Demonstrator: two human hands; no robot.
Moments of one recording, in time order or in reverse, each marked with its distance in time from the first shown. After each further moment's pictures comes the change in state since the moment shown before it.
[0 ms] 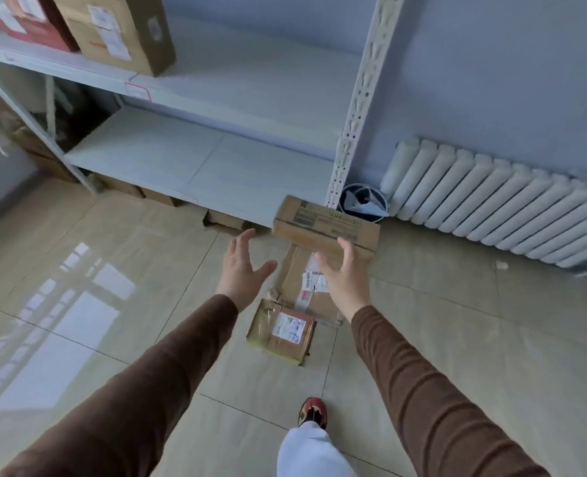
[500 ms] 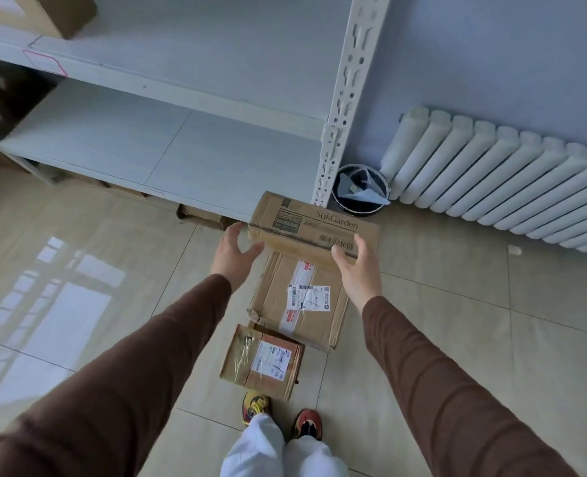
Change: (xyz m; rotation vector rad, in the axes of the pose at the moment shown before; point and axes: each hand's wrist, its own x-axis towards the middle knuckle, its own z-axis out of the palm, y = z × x) left_hand 0.196 -0.032 0.091 -0.042 -0.048 -0.187; right_hand 0.181 0.097 0.005 0.018 0.031 0.193
